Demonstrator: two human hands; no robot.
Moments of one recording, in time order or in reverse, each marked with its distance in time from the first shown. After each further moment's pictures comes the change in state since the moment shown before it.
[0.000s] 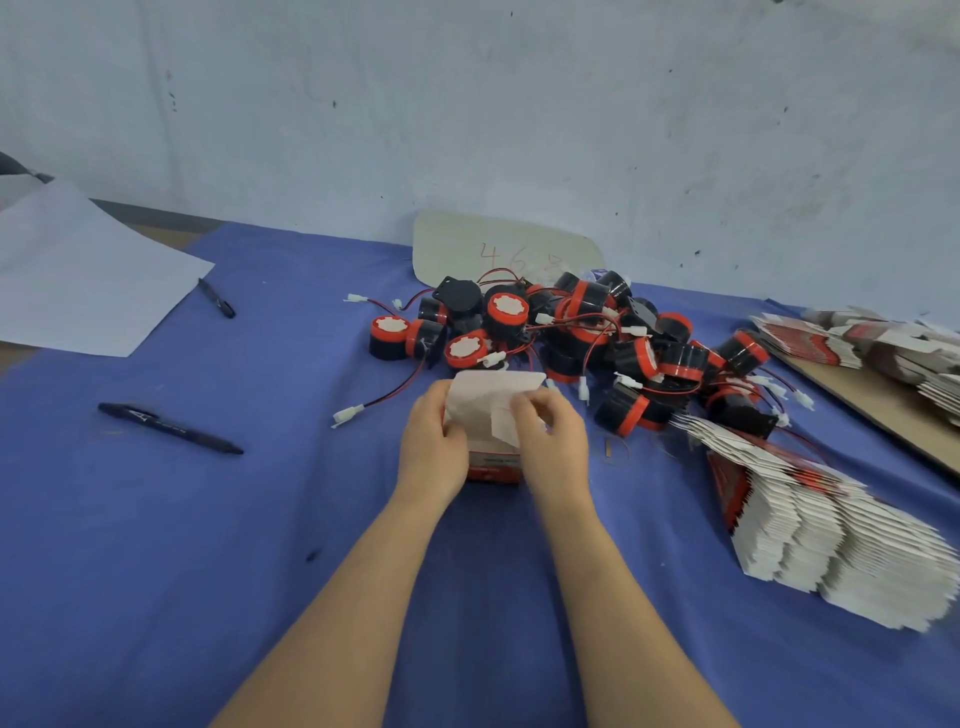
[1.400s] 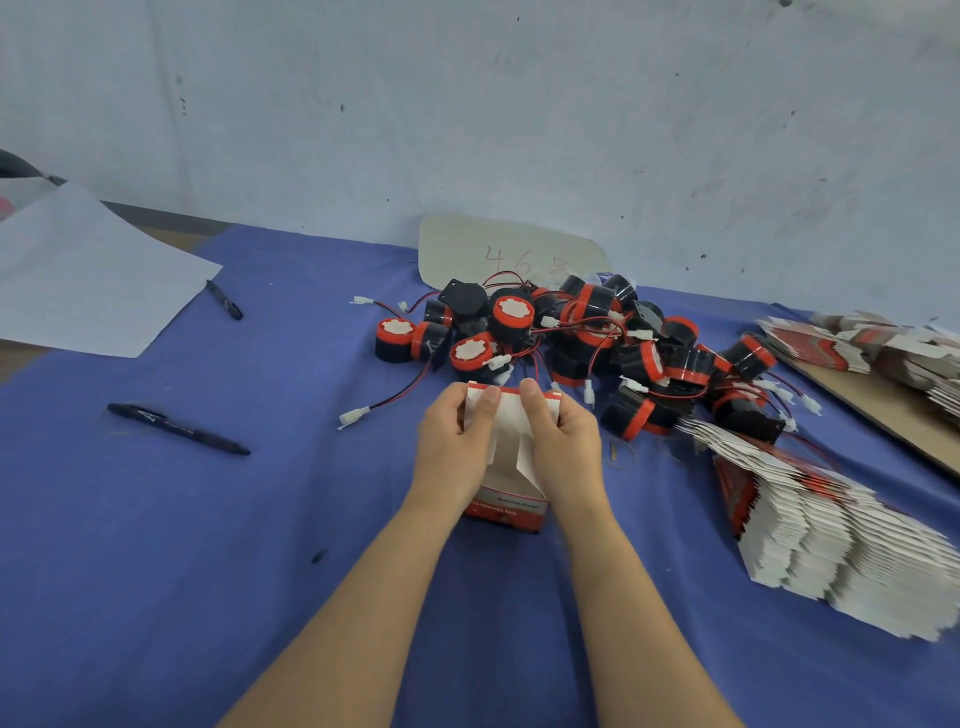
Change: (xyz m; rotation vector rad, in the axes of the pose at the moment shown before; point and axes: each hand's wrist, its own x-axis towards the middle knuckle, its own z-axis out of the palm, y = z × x) left_hand -0.008 0.013 0.005 -0.141 0.018 0.115; right_hand 0.000 -0.010 -0.008 0.111 -0.053 0.025
